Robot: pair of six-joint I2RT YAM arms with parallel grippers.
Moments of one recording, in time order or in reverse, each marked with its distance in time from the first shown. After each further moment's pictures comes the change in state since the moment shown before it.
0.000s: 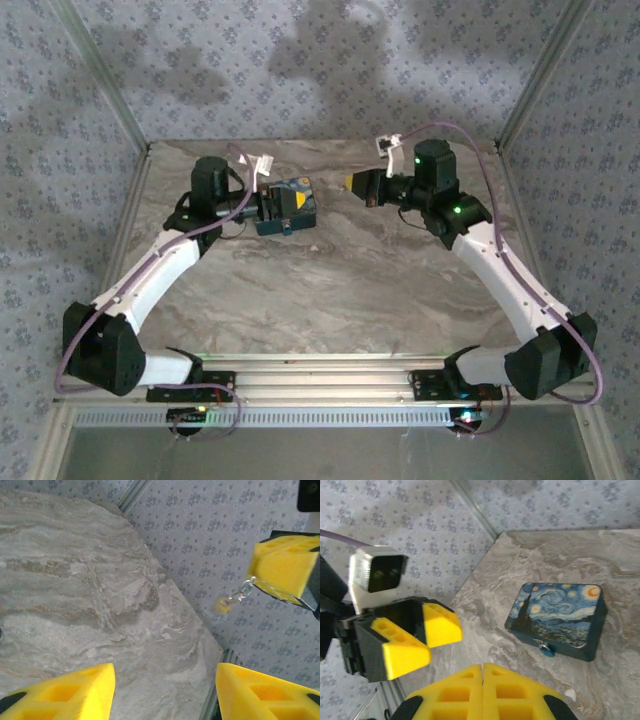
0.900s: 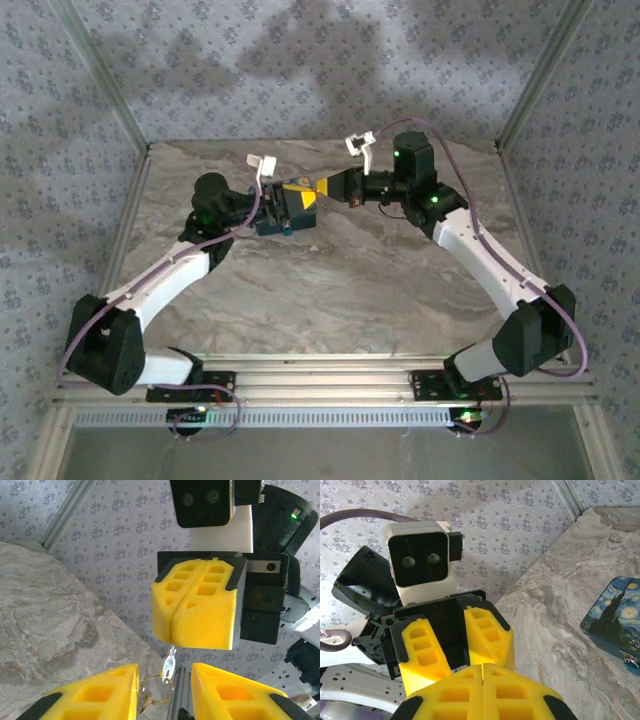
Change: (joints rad) left arm -0.067 0.021 -0.130 0.591 0.111 -0.275; right arm 0.046 0.117 0.045 0.147 -0.274 0.056
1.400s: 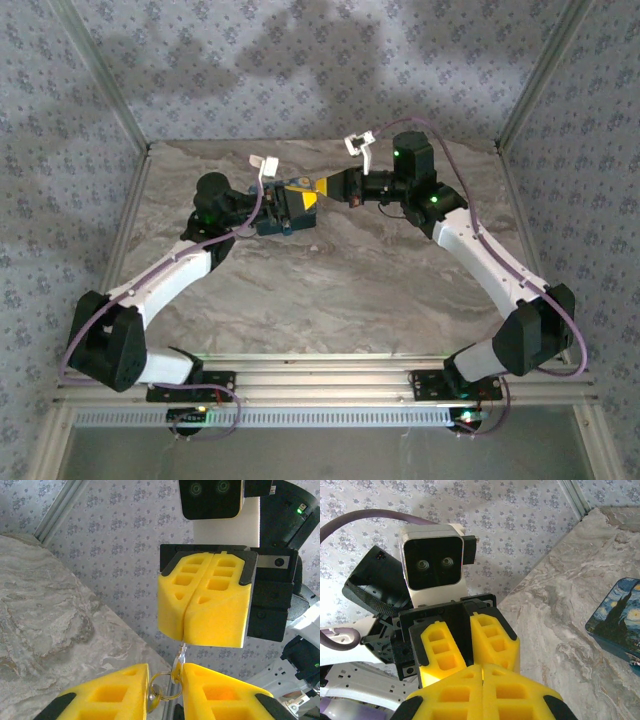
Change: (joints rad) left arm -0.003 0.016 0.000 0.006 0.018 -0.014; right arm 0.004 0.003 0.000 0.013 -0.014 0.006
